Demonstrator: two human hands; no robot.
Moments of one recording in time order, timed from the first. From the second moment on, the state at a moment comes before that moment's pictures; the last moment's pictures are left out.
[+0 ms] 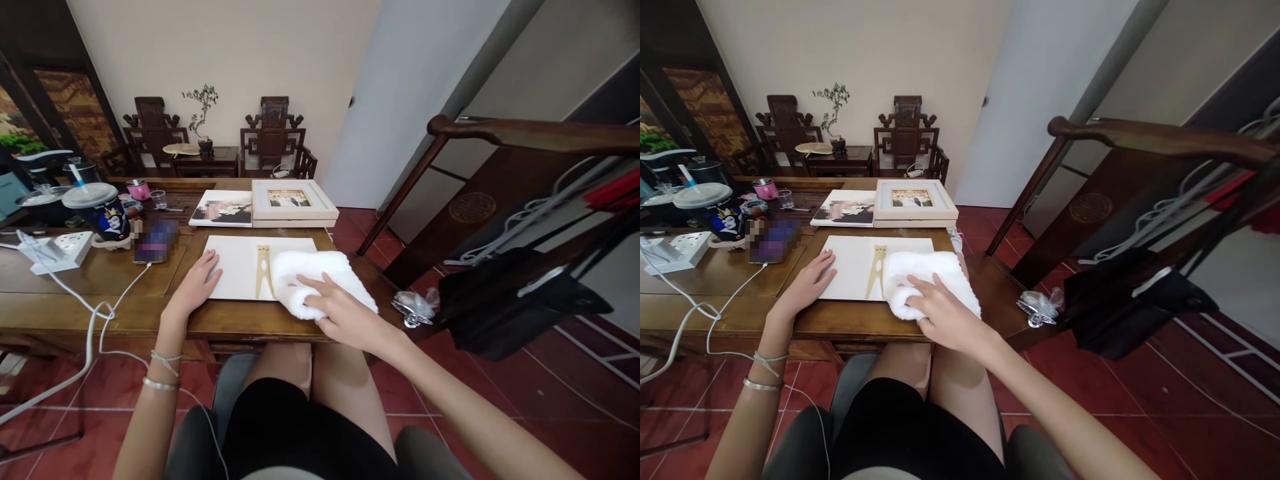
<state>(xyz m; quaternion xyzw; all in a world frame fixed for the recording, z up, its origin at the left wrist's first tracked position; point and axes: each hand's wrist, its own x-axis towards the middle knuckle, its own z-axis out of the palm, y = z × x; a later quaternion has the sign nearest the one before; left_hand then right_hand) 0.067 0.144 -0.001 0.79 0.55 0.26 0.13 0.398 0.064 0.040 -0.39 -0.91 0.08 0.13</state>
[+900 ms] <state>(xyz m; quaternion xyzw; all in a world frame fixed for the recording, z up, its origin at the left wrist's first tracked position) 0.066 0.145 0.001 0.79 0.55 0.25 0.11 0.389 0.081 0.036 -0.42 -0.89 0.06 0.14</state>
